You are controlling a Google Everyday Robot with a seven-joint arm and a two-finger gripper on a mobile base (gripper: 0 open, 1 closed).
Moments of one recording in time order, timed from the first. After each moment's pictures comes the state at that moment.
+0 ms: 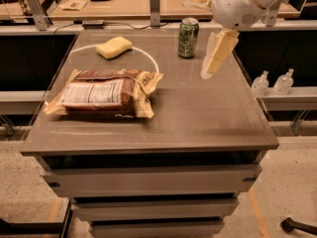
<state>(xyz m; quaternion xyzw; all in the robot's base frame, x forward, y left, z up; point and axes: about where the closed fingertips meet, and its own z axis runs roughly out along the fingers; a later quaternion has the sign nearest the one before) 0.588 -0.091 0.993 -0.75 0.56 0.03 0.34</state>
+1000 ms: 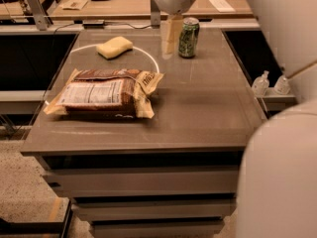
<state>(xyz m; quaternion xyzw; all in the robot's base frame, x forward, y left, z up) 0.675 0.014 0.984 -0.85 0.42 -0.01 0.32</state>
